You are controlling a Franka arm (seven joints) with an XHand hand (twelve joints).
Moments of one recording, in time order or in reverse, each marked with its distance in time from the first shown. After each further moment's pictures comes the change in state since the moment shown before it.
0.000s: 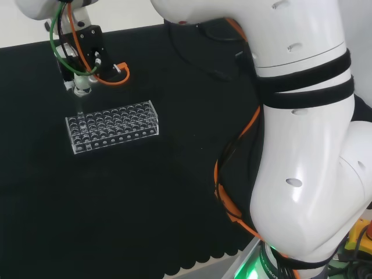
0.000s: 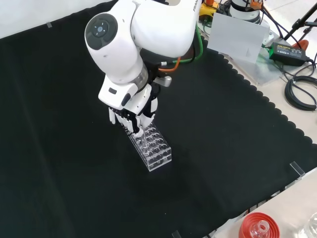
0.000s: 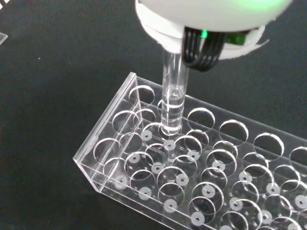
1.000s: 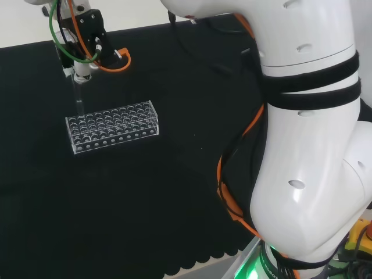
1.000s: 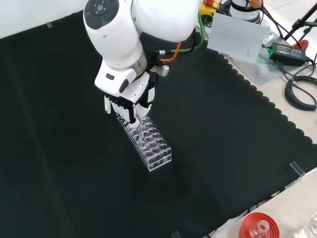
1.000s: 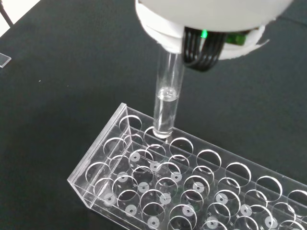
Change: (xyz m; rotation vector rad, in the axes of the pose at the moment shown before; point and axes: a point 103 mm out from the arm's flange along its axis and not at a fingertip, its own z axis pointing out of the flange) arm -0.007 -0.012 -0.034 -0.034 -0.034 -0.010
